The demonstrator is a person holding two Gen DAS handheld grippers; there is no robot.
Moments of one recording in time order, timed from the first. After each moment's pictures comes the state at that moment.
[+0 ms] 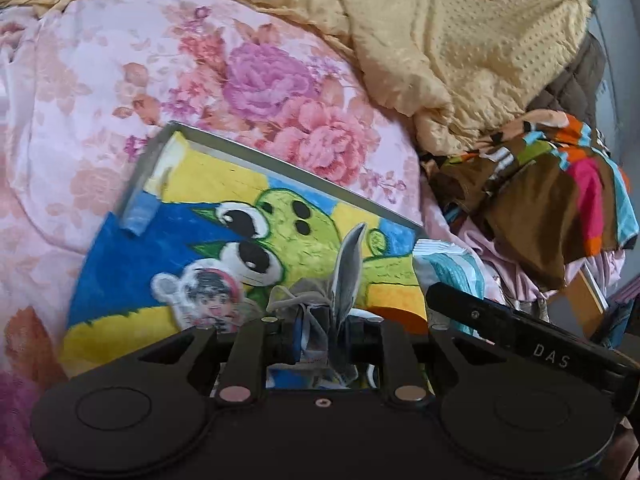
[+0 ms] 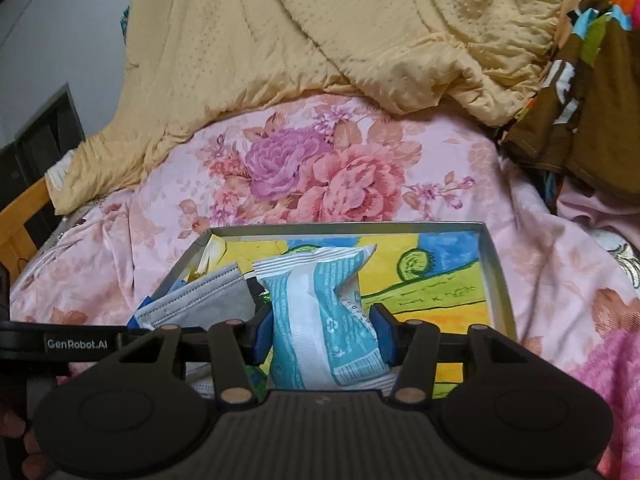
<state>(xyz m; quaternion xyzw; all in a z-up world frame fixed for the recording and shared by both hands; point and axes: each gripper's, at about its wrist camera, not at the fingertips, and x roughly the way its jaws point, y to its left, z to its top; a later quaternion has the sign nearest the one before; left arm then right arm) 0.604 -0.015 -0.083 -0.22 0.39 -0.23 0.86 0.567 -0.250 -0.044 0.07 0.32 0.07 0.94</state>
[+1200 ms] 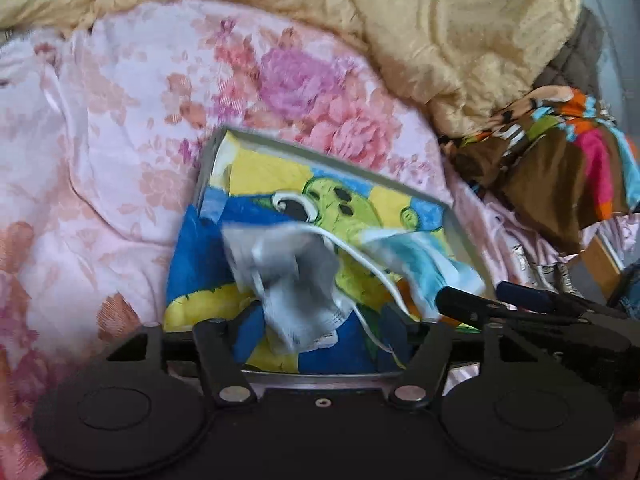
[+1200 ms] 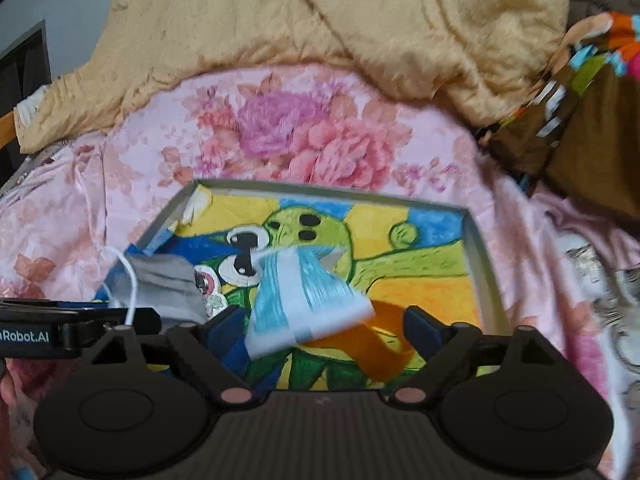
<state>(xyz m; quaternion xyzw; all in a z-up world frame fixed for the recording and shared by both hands) 0.569 0.028 -0.076 -0.16 0.39 -0.22 0.88 0.525 -0.195 -0.036 -0.02 0.34 -0.01 0.94</state>
